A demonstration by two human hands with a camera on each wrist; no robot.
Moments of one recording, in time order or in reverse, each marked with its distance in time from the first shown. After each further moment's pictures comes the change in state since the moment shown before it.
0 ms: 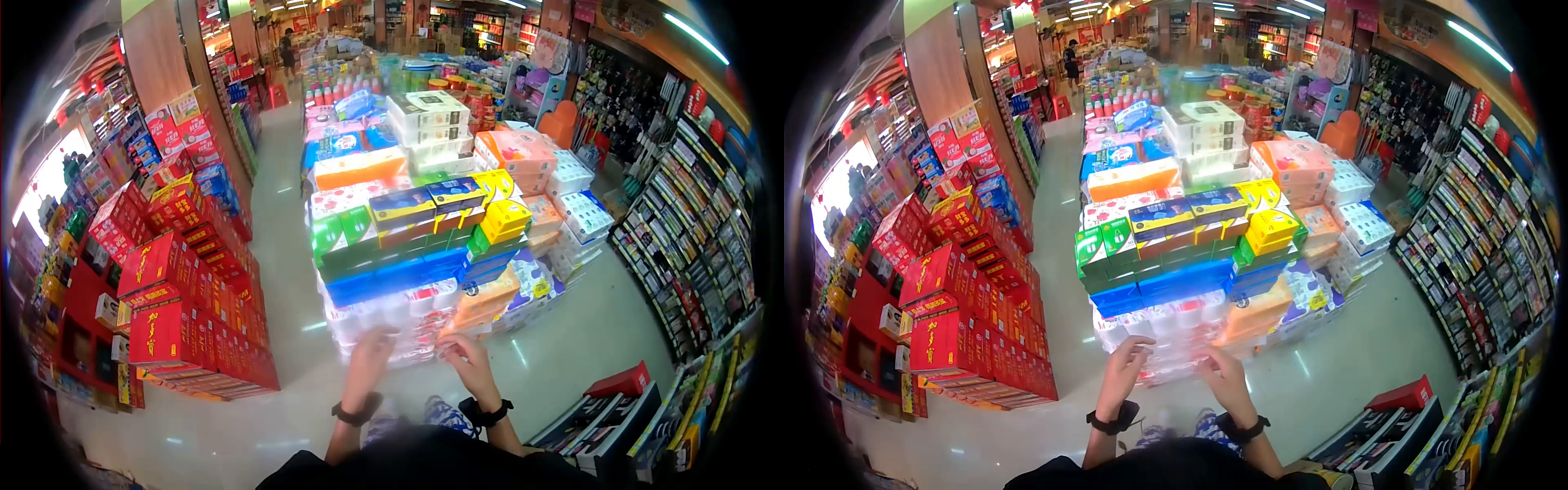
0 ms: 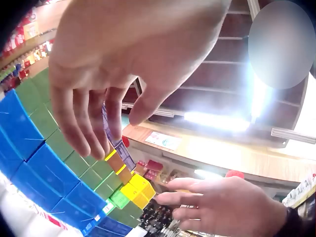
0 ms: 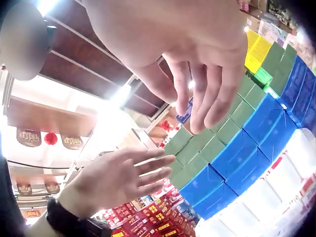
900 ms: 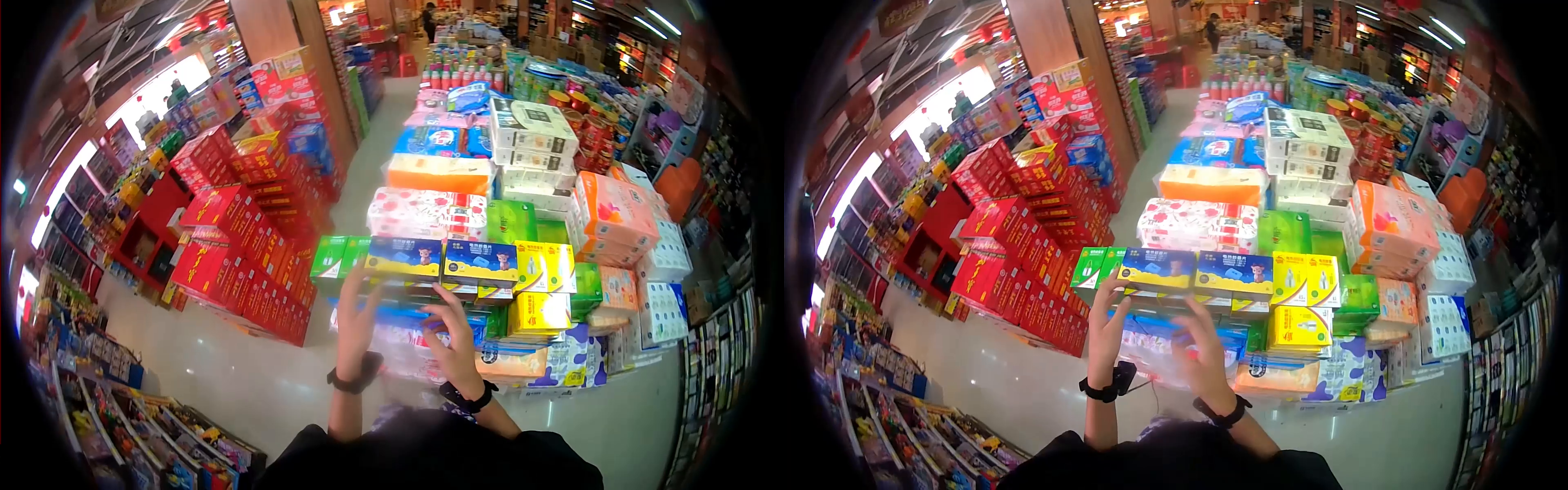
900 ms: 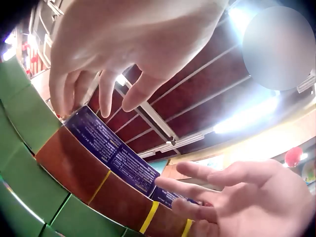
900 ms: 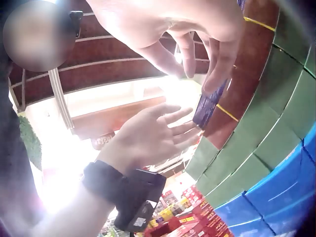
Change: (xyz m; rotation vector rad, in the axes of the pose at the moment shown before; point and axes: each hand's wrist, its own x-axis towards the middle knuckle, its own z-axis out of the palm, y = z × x) left_hand 0.192 0.080 0.076 0.138 0.632 0.079; right_hand 0.253 0.002 -0.063 0.268 -0.378 -0.342
